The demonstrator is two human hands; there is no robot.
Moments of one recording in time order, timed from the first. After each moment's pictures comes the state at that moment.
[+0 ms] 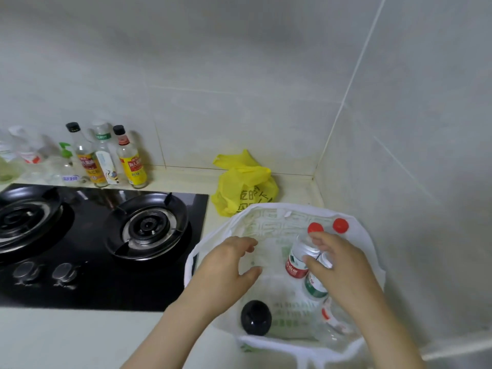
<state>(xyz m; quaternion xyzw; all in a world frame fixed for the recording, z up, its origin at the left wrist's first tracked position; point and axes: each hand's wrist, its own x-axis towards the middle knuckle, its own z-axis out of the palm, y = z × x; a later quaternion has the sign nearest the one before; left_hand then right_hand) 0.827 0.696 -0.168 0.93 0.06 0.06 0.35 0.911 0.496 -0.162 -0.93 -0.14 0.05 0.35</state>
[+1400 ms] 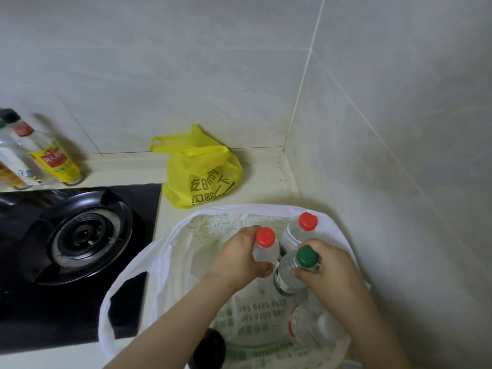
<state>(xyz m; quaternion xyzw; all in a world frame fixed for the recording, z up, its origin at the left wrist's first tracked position) 0.983 0.629 -0.256 0.91 0.06 -0.08 0.39 0.991 0.451 -0.206 -0.94 -0.10 0.15 0.28</state>
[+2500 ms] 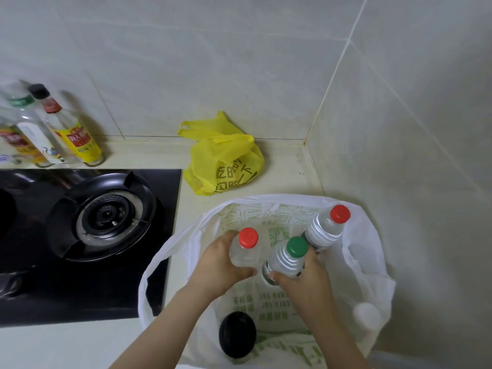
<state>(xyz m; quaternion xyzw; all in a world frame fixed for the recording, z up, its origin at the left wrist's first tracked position) 0.924 0.697 -0.279 0.87 0.15 -0.06 0.46 0.945 0.520 -0.257 -0.89 0.02 0.14 0.44</state>
